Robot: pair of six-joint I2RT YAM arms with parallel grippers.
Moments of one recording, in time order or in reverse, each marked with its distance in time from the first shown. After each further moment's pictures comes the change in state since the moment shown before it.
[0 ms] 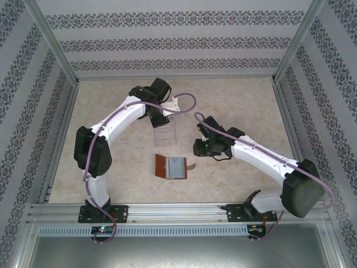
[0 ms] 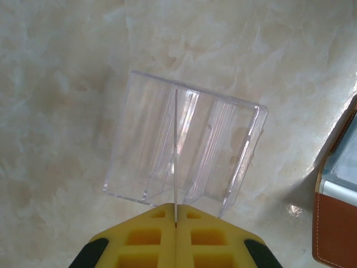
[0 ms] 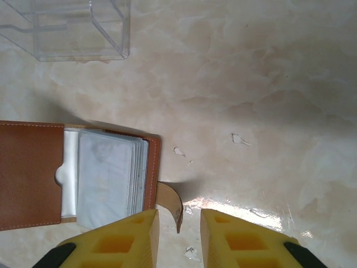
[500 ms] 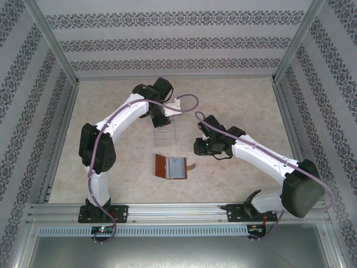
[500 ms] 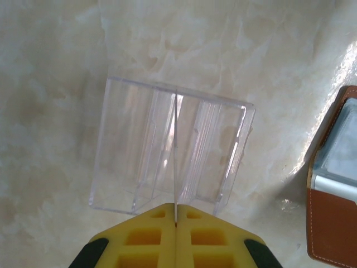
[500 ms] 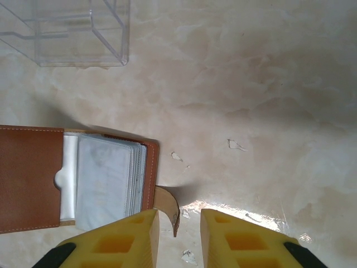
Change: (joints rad) left arm 0.000 0.074 0.080 -0.066 0.041 0.045; right arm -0.013 0.000 0.008 0.000 0.000 -0.021
